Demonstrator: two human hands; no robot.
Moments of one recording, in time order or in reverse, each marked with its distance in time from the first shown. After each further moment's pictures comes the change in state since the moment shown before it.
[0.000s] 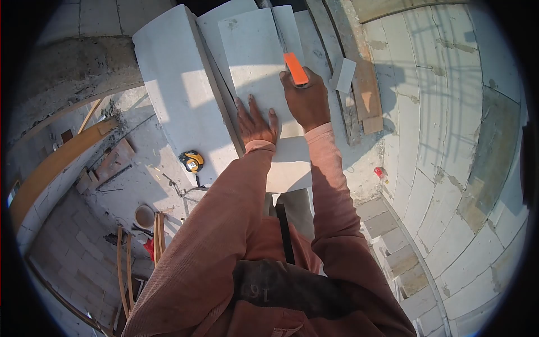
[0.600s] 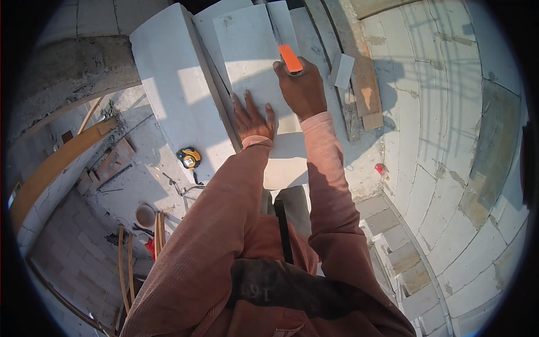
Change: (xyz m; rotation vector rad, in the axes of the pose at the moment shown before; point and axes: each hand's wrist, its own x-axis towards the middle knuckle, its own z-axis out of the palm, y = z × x) left_hand 0.004 -0.003 0.000 -0.022 -0.053 -0.022; right_hand 0.007 -0.002 0.000 -0.020 -0.013 -0.005
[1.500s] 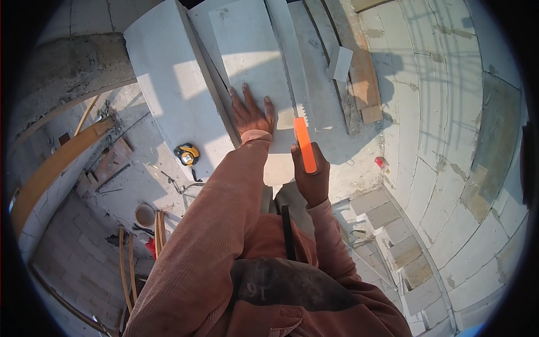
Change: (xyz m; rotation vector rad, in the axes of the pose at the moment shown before) left_hand -0.003 0.001 0.000 0.002 0.024 0.009; right_hand -0.173 0.081 -0.014 0.042 0.077 0.050
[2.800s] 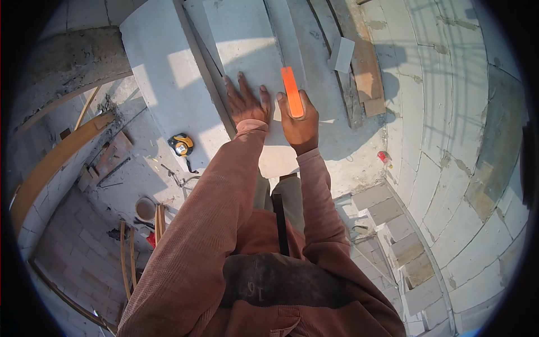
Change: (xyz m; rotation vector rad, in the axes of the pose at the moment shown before) left_hand -0.008 0.002 0.001 -0.020 -0.036 -0.012; right_hand 0.076 0.013 0.036 0.100 0.055 -0.186
